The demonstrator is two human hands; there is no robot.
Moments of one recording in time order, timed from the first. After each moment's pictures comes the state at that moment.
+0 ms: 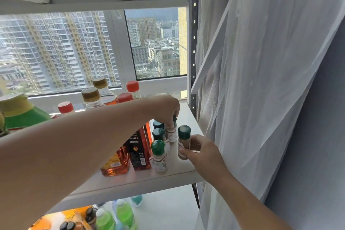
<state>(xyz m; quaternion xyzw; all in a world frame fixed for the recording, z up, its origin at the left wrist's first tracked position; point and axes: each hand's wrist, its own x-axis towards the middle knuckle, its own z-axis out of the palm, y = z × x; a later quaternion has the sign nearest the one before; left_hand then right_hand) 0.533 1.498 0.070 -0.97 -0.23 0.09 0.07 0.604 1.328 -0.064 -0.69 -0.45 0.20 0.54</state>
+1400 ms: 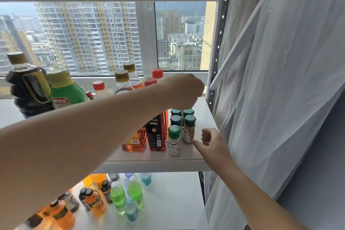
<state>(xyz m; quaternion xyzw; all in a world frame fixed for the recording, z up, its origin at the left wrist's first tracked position) 0.491 1.432 0.114 -0.95 -0.27 -0.03 0.13 0.607 1.342 -0.089 -0.73 -0.46 0.16 0.49</state>
